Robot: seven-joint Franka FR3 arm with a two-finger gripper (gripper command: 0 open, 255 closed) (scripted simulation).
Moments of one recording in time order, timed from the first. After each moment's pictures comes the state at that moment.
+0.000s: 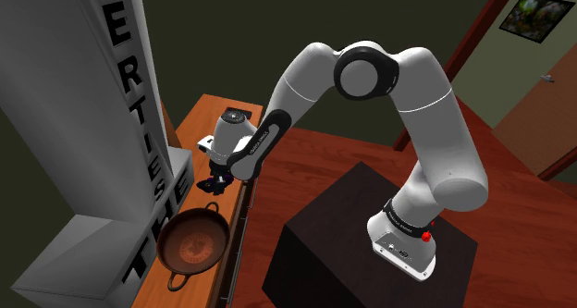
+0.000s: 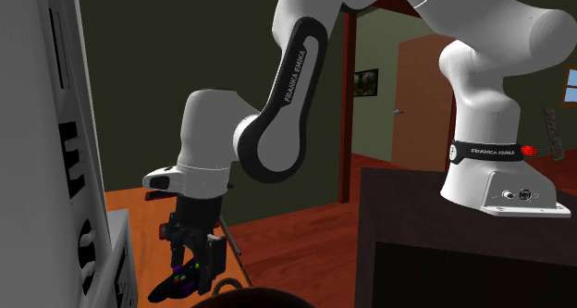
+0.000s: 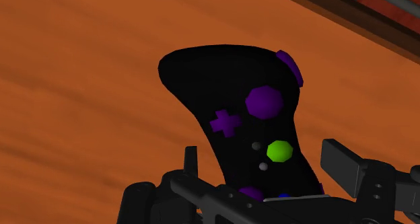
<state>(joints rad) 0.35 0.85 0.11 -1.91 -0.18 2.93 -0.56</state>
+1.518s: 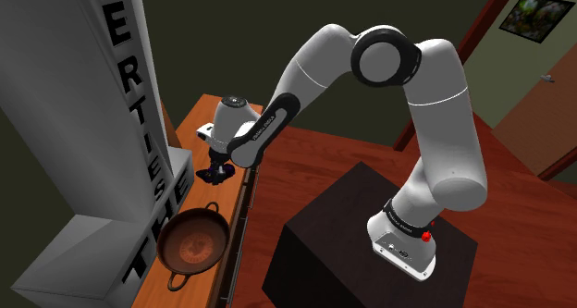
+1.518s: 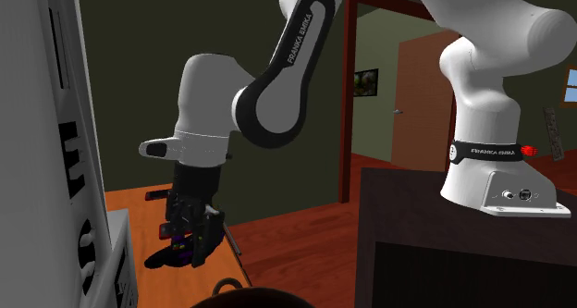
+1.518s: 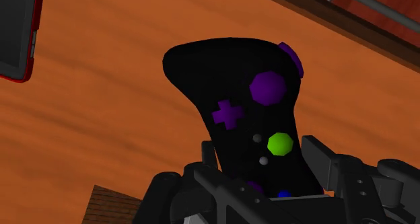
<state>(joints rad) 0.33 0.72 0.13 -1.97 -0.17 2.85 -0.57</state>
